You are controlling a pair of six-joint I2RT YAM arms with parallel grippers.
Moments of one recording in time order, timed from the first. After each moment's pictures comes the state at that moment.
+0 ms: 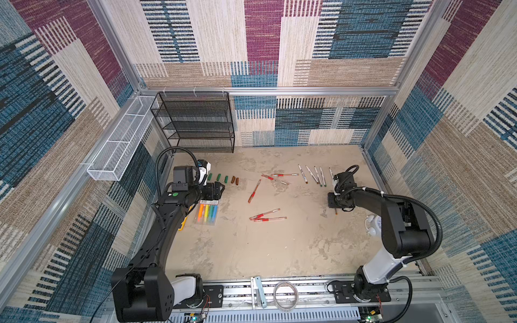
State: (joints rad) left arm 0.01 1.25 1.01 -0.52 0.37 -0.01; right arm 0.04 1.70 0.92 -0.36 0.03 0.09
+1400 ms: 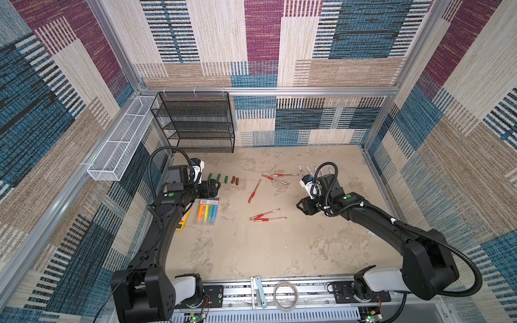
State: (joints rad) left arm 0.06 1.24 1.02 -0.50 0.37 -0.05; right arm 0.43 1.39 0.90 -0.42 -0.27 0.04
